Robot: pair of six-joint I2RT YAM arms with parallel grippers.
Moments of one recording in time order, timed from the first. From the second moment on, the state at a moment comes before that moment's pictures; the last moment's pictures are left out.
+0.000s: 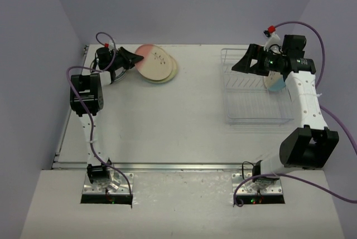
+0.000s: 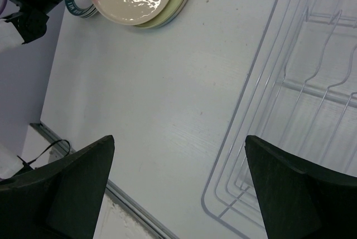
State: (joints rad) left arm 0.14 2.33 1.54 0.53 0.79 -1.00; right arm -0.15 1.49 1.45 -0.70 -0.73 0.10
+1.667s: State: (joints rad) left arm -0.08 2.20 1.66 -0.14 0.10 -0.31; right arm -0.15 1.48 1.43 -0.70 -0.66 0.09
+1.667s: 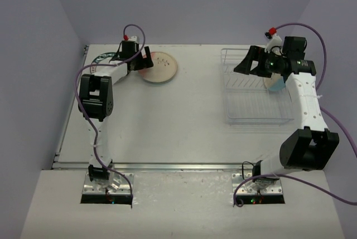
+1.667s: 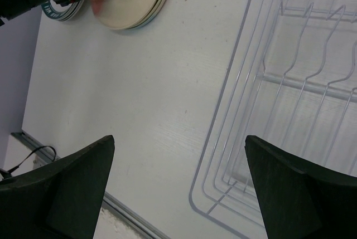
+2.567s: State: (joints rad) left arm -0.24 1.43 1.08 0.03 0.16 0.06; right arm -0.25 1.43 1.39 -0.61 -0.35 0.05
